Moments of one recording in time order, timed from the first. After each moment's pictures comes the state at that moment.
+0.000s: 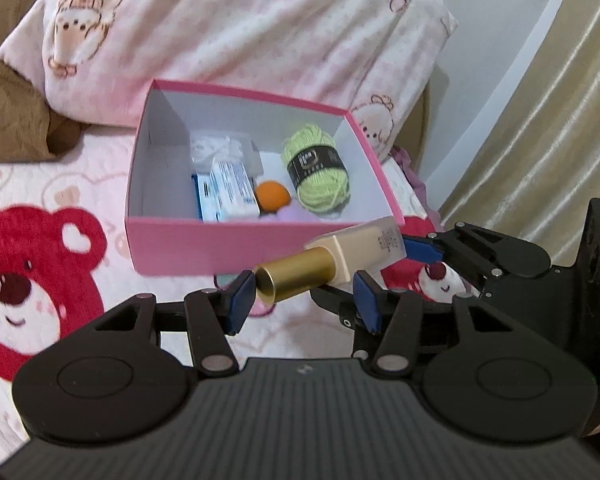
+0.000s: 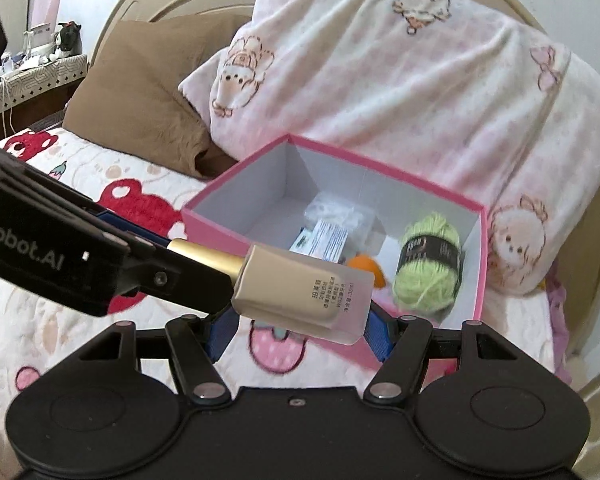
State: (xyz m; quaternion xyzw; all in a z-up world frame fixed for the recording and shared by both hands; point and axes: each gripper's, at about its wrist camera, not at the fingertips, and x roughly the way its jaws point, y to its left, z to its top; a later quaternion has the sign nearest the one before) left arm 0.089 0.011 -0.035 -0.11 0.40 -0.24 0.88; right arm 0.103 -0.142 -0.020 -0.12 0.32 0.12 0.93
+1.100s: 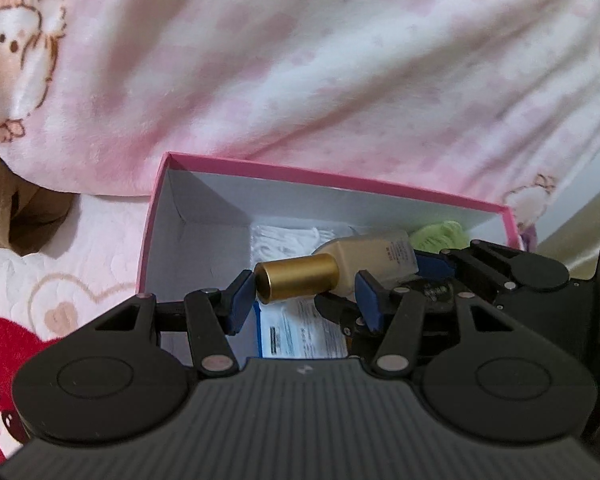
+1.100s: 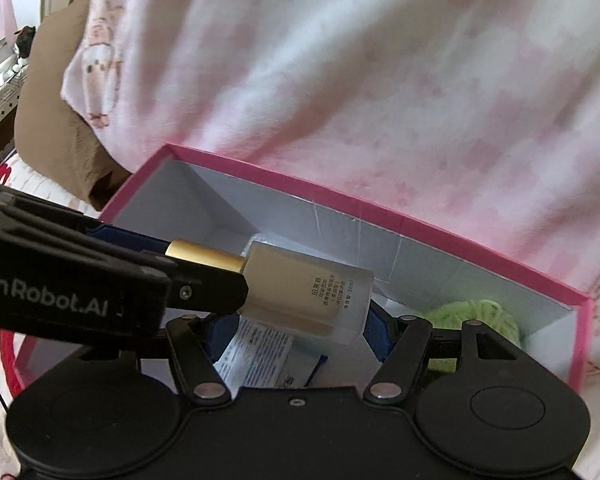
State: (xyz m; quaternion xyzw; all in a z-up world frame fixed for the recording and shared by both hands) left arm 0.334 -0.005 -0.072 -0.12 0.50 -0.13 0.85; right arm 0.355 -0.178 -0.057 -0.03 0.46 0.17 0.87
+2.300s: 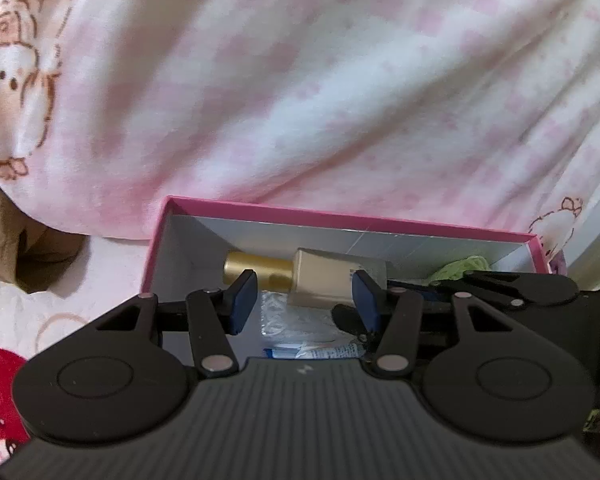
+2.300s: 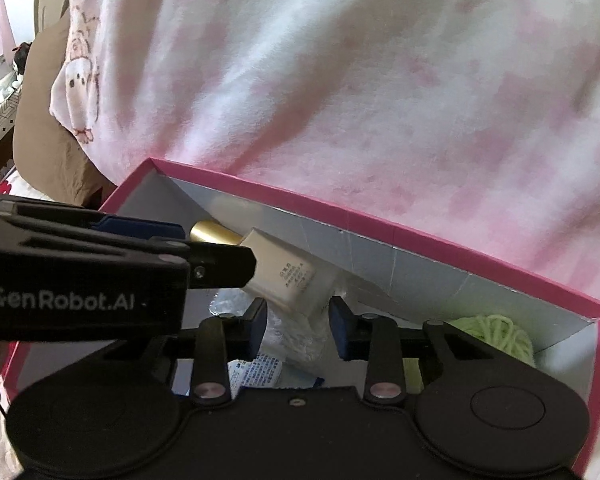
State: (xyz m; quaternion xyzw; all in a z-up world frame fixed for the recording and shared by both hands) left arm 0.338 -0.019 -0.067 -0.09 0.45 -0.09 0.88; right arm 0.345 -0.176 -0.064 -0.01 0.45 0.17 0.88
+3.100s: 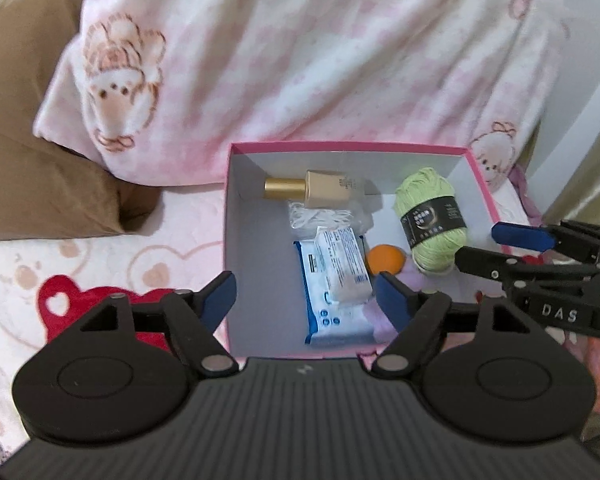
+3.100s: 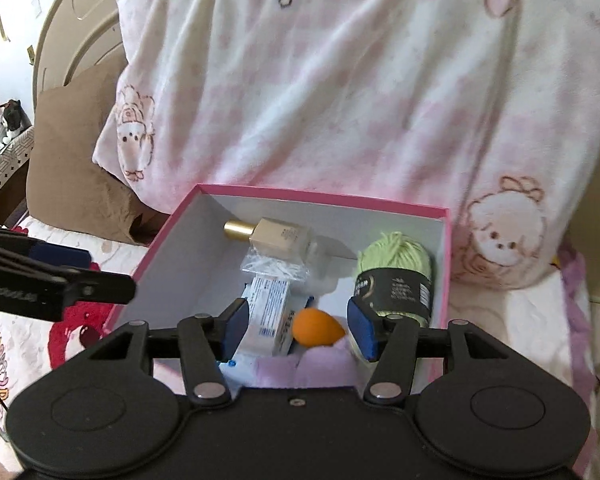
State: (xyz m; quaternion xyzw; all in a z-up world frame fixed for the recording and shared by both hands) left arm 0.208 0.014 0.017 -0.02 0.46 -0.11 0.88; right arm 0.212 -0.217 0.016 0.04 0.40 0.11 0.91
